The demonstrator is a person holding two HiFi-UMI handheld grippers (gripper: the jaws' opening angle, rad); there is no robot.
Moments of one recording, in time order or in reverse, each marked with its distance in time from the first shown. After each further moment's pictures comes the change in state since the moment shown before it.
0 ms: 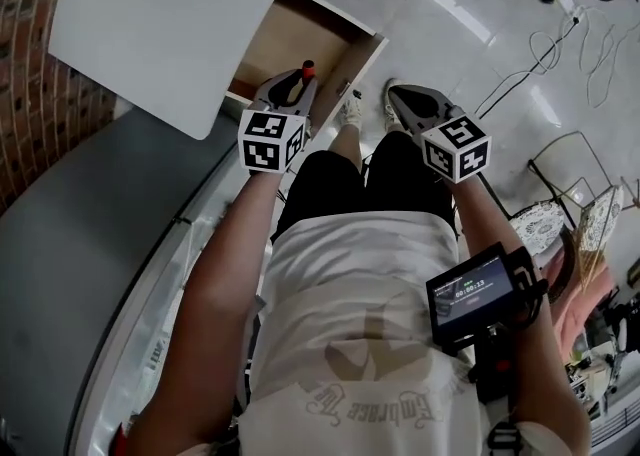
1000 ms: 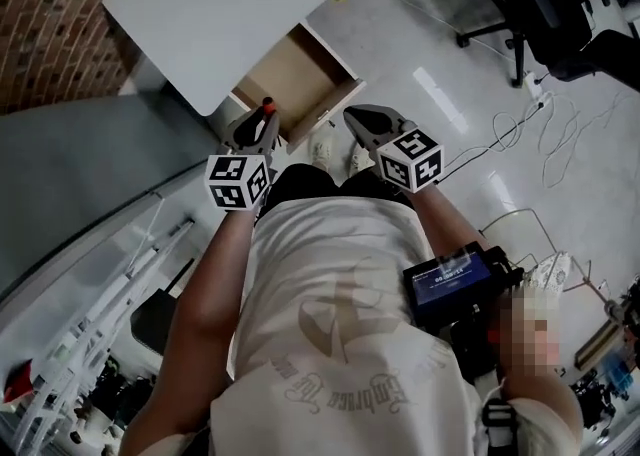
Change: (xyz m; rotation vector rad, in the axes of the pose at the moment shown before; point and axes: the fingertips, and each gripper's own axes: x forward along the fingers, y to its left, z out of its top) left arm -0.145 -0.038 0.038 -0.183 -0.302 0.268; right arm -0.053 0.085 0.078 -0.243 -0.054 0.229
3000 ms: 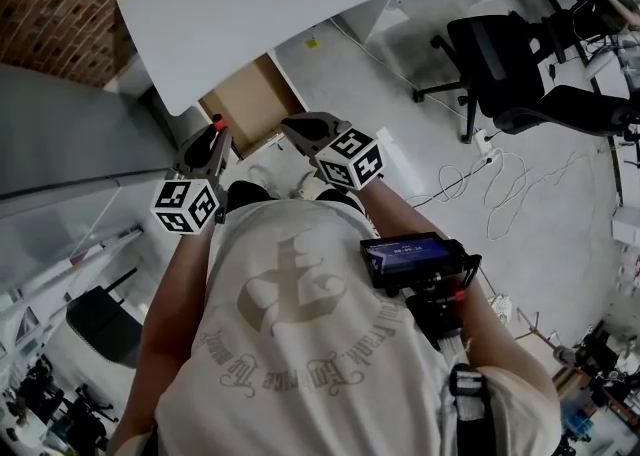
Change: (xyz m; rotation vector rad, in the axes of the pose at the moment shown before) left arm -0.088 -0.063 0.070 -0.107 -0.299 0.089; right arm -0.041 0.053 0.062 -0.270 0.022 0.239
